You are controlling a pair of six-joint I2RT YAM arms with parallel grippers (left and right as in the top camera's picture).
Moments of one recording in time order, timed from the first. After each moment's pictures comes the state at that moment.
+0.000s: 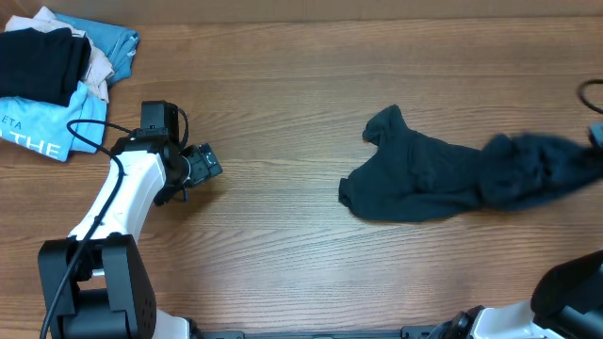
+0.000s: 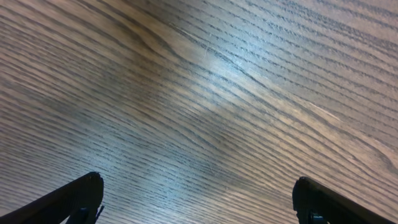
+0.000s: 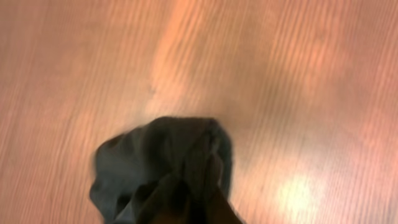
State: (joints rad) left arm 0.05 1.67 1.07 -0.75 0.03 -0.47; right arm -0.60 1.68 1.66 -1.20 0.25 0.73
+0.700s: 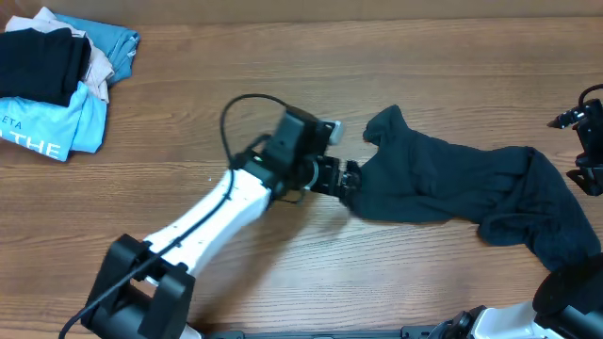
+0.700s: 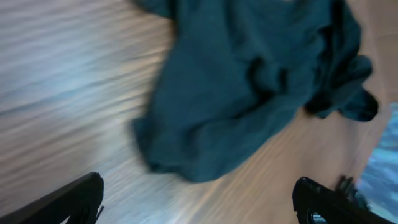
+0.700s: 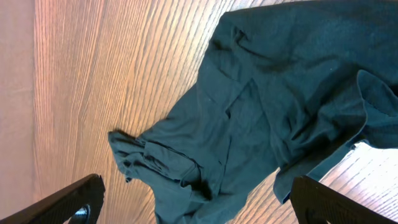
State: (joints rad) left arm -0.58 1.68 1.11 -0.35 0.46 -0.41; right arm -0.64 1.68 1.66 -1.30 -0.34 0.49
